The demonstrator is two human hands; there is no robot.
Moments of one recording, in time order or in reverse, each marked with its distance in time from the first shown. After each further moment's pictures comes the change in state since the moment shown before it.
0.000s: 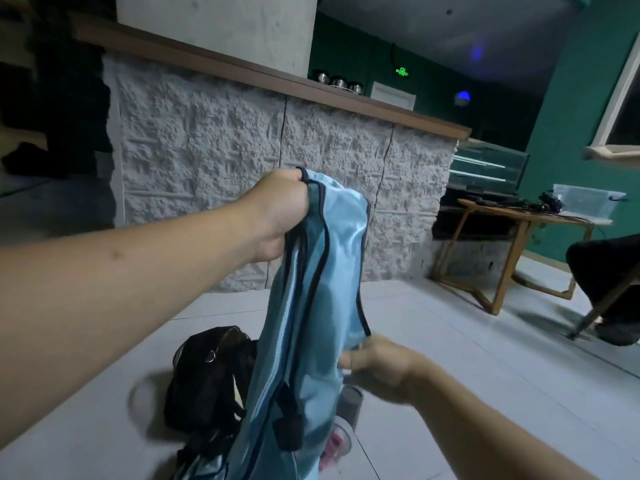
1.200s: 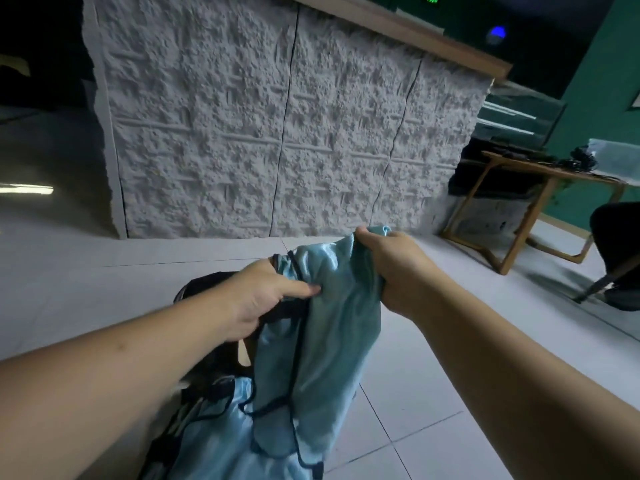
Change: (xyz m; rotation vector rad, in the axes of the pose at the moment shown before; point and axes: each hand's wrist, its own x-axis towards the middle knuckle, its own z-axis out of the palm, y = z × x) left_hand -0.038 -0.186 -0.040 -0.017 -0.083 -0.441; right_hand 0.056 -0.040 0.004 0.128 0.697 -0.010
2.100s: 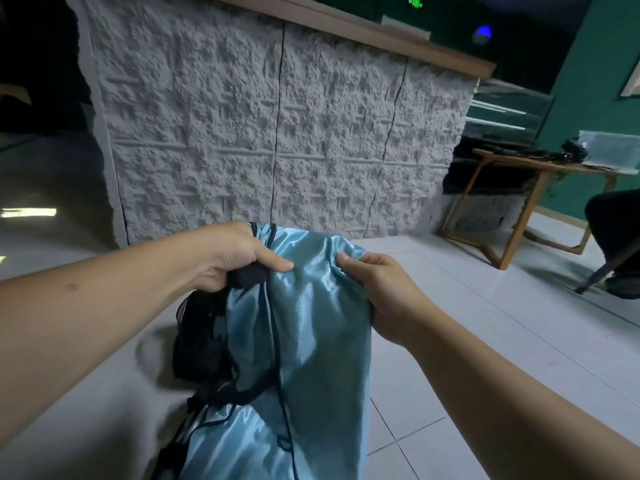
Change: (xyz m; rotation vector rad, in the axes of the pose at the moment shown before) left_hand 0.000 0.067 -0.026 0.231 0.045 -0.142; right_hand -0.032 0.025 -0.013 0.112 -0.237 -0.057
